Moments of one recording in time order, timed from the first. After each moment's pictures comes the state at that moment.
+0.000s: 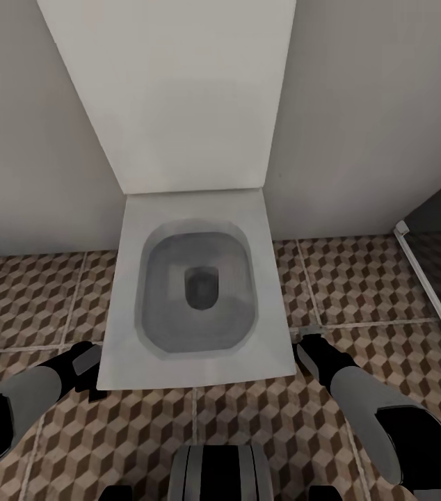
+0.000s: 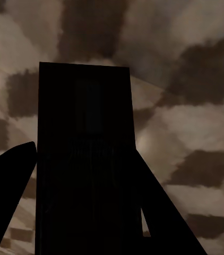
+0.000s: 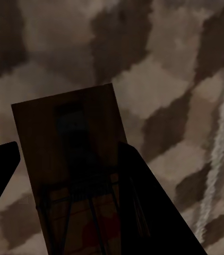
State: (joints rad) left arm -1.03 0.25 -1.27 -0.18 1.71 0.52 0.35; right arm -0.98 0.01 0.08 -0.25 0.00 0.47 -0.22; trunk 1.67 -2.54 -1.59
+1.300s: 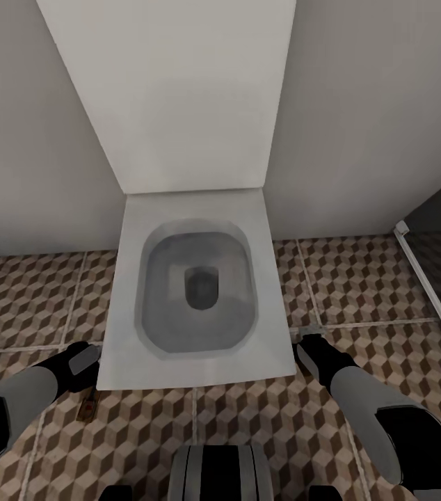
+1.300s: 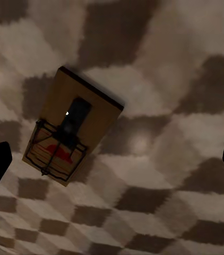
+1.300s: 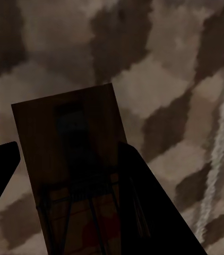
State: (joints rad) left arm -1.03 0.27 -1.26 -0.18 1.72 0.52 0.36; right arm -0.98 0.00 0.08 -0.25 0.00 0.47 -0.22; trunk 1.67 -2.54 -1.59
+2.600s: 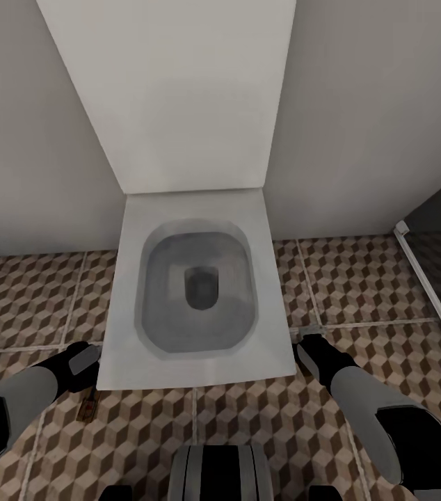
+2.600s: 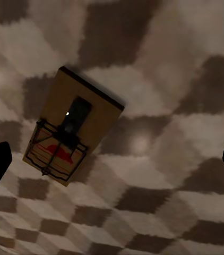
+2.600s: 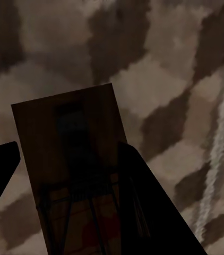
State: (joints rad) left arm -1.03 0.27 -1.26 -0.18 1.72 0.52 0.36; right arm -0.98 0.00 0.08 -0.25 0.00 0.47 -0.22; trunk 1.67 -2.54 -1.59
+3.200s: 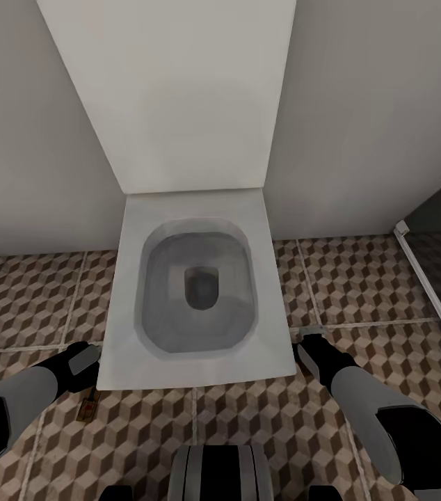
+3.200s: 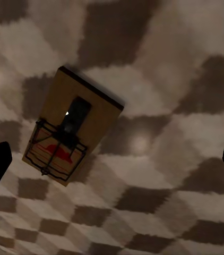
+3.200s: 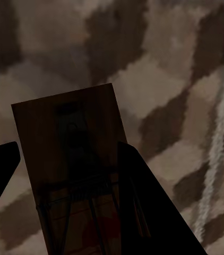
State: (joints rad) left arm -1.03 0.27 -1.26 -0.18 1.72 0.52 0.36; right arm -0.98 0.00 0.08 -0.25 0.00 0.47 -0.22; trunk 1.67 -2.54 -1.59
